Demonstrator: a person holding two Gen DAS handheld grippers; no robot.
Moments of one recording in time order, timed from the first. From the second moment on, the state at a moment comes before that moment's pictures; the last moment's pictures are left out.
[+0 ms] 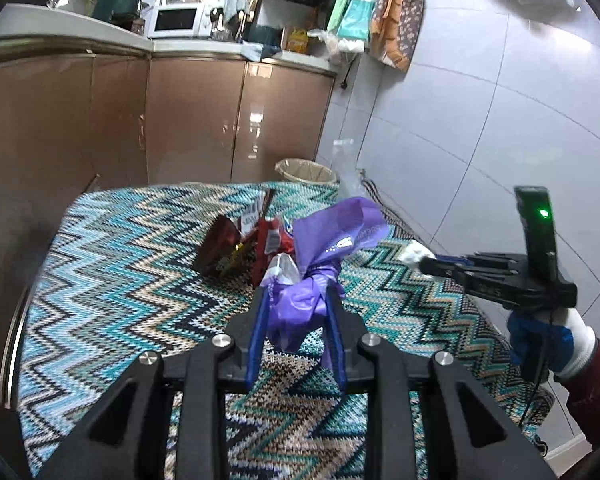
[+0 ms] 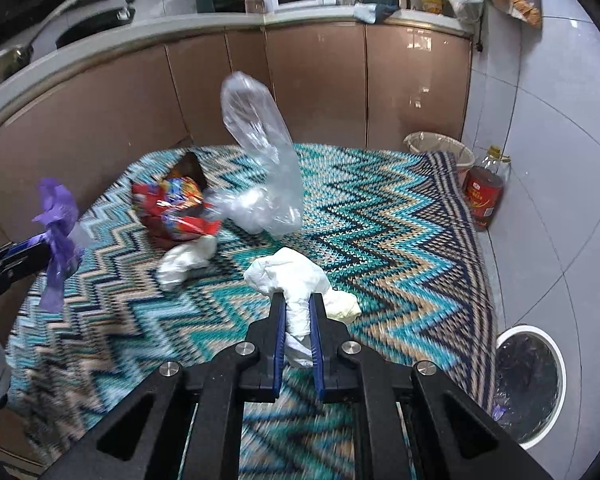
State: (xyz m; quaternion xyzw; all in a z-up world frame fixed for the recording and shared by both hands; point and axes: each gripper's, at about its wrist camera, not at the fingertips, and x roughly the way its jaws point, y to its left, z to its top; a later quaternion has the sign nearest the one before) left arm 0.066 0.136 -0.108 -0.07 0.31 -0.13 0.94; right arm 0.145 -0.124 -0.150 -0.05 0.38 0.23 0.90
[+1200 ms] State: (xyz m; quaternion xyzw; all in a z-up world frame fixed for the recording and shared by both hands) left arm 0.185 -0.212 -0.085 0.06 0.38 -0.31 0.87; right arm 0.103 -0.413 -0.151 0.10 0.35 0.05 0.93
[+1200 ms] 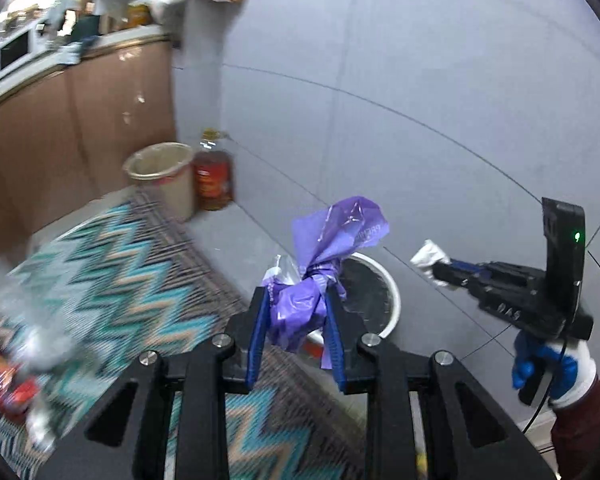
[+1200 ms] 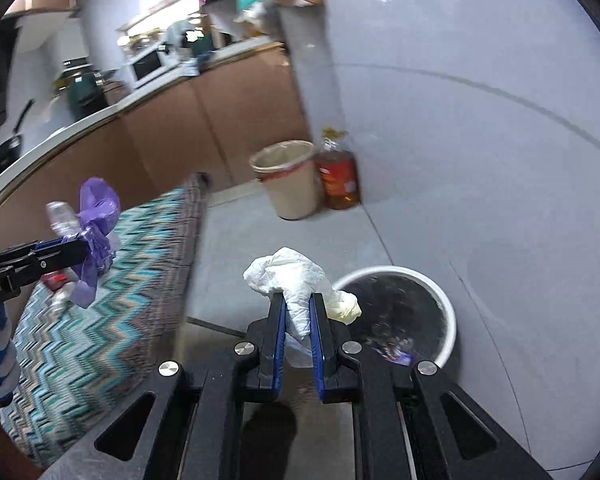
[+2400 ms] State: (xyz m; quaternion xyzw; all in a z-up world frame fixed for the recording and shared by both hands) left arm 0.247 -0.251 -0.080 0.03 0.38 -0.31 0.87; right arm 0.115 -0.483 -0.112 0.10 0.33 -0.01 0.94
